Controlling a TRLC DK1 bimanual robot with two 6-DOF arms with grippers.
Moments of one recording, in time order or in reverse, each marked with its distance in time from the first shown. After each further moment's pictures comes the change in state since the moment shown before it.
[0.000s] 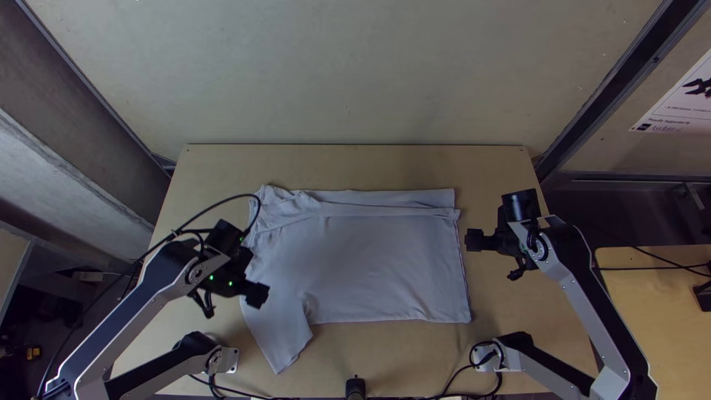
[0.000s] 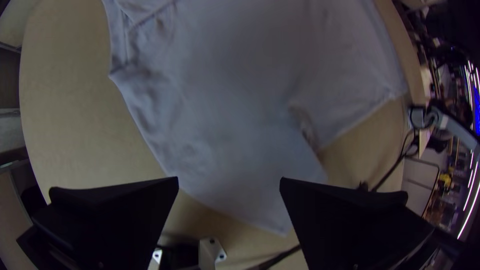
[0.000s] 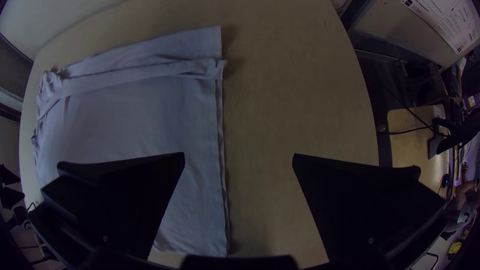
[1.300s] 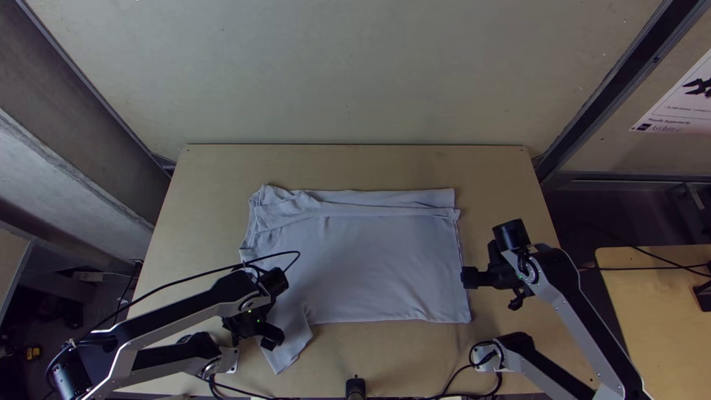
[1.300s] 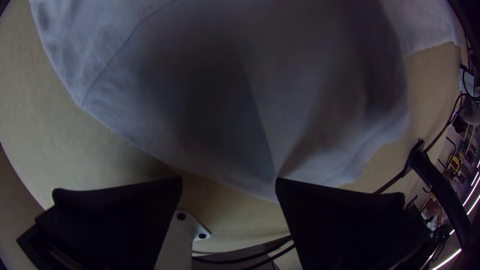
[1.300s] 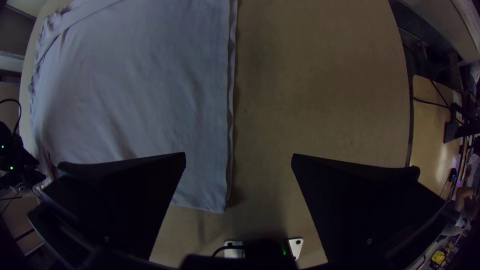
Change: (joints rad) left arm -0.342 0.214 -0.324 0.168 0.052 -0.275; right arm 0.013 -0.114 -0.242 -0.093 -0.129 -0.043
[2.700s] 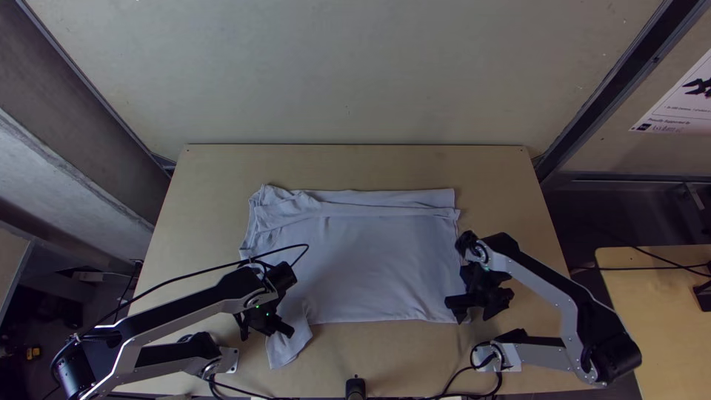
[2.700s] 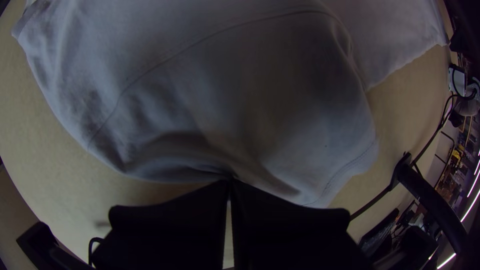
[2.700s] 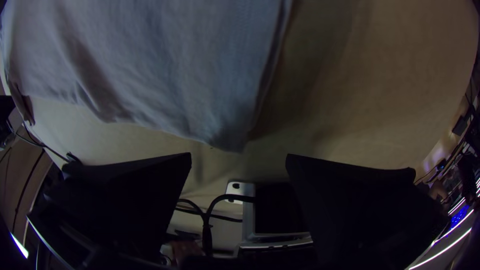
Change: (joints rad) left arm -0.021 0.031 0.064 0.079 -0.020 0.005; right arm 0.113 0.437 -0.077 -0.143 -0.148 -0.064
